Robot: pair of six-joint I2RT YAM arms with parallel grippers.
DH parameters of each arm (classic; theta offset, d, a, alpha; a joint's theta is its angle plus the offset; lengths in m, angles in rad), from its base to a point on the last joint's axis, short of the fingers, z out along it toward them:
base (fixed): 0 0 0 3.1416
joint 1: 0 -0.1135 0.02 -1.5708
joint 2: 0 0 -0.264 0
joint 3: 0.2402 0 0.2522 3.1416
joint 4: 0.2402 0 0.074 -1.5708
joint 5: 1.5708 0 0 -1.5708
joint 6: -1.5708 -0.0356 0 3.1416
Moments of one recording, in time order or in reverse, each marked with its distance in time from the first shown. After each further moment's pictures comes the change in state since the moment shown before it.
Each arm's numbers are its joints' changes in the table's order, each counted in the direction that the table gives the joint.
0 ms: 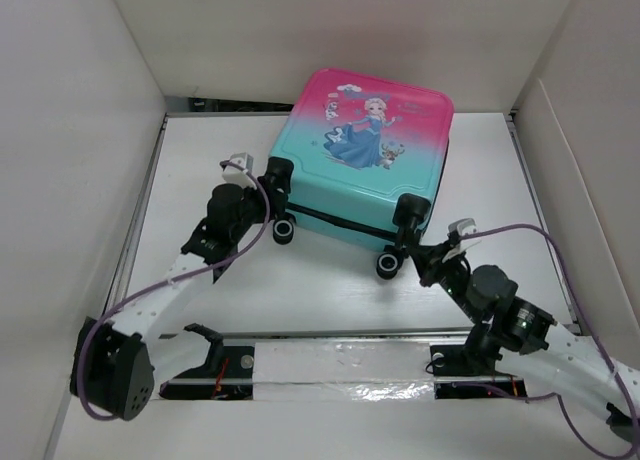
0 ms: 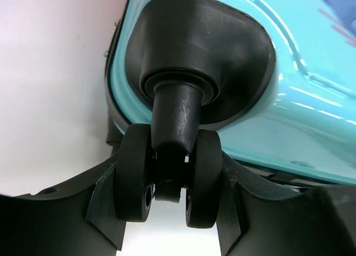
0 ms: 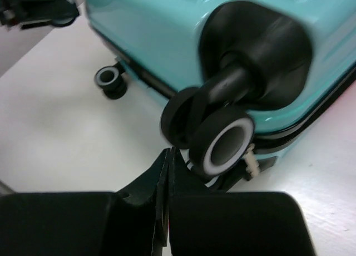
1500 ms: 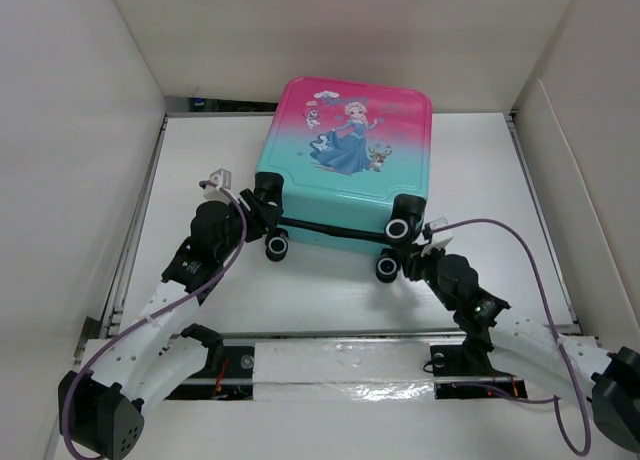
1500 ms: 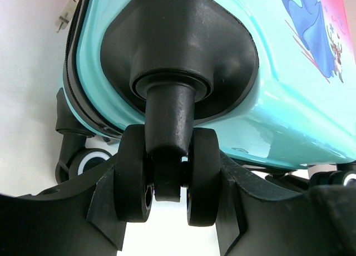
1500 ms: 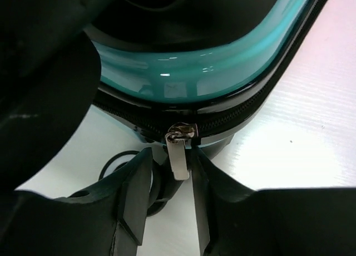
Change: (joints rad) left arm 0.005 0.313 -0.109 0.192 0.042 0.326; right arm 0.329 -0.381 -0.219 -0.437 -0.187 0.072
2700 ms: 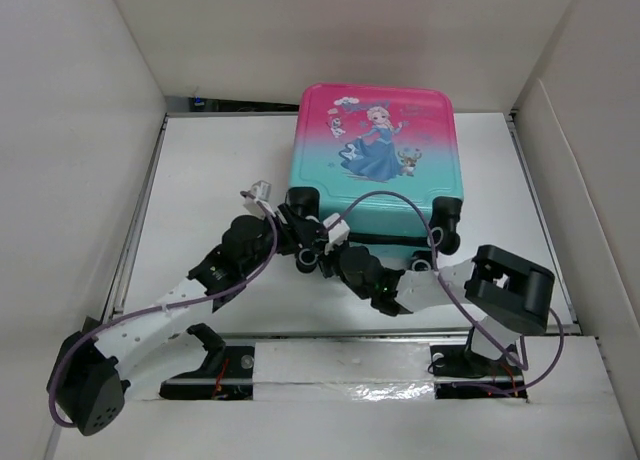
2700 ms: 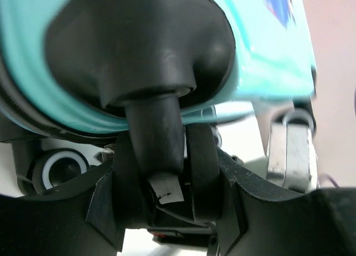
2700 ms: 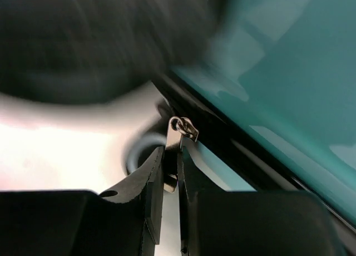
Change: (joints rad) left arm 0.269 -0.082 -0.078 -0.235 -0.026 0.134; right arm -0.409 -0.935 0.513 -0.460 0.092 0.052
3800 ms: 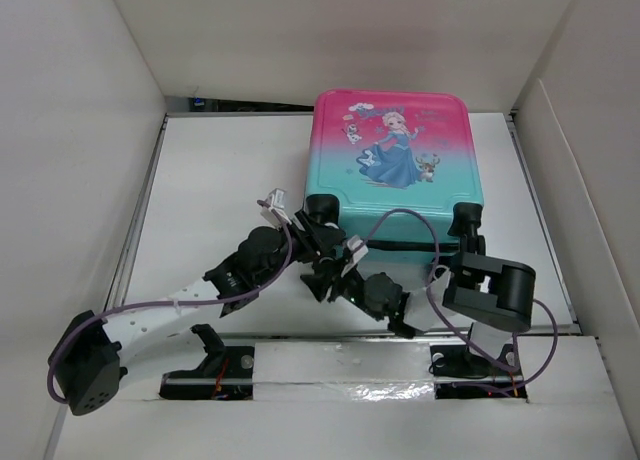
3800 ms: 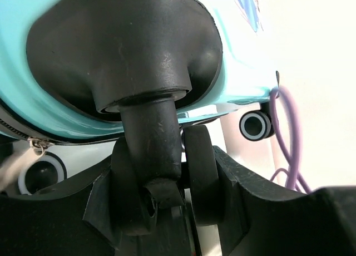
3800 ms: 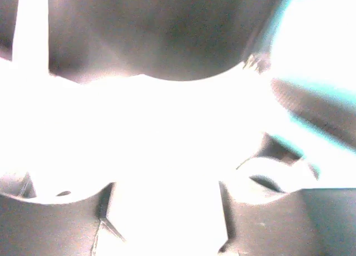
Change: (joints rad) left arm 0.214 -0.080 -0.005 -0.156 -0.116 0.159; right arm -0.058 -0.095 -0.237 -0.556 -0.087 -0.245
